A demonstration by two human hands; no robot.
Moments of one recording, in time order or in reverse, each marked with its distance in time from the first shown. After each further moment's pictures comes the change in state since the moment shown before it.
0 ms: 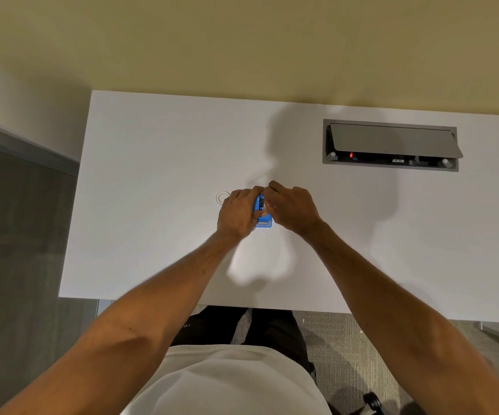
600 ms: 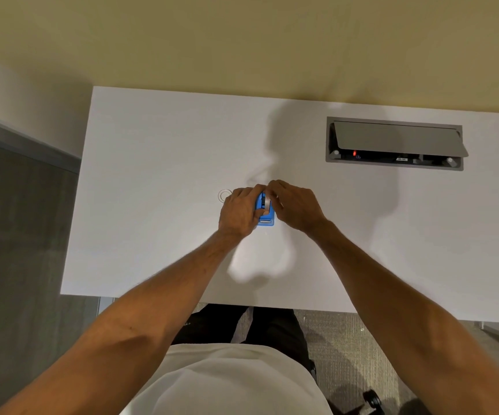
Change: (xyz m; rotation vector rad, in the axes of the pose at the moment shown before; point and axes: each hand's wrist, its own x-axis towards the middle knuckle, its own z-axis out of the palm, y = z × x) left_hand -0.001 -0.004 0.003 -0.019 0.019 0.010; right_hand -0.001 0.005 0.002 0.232 -0.131 0.125
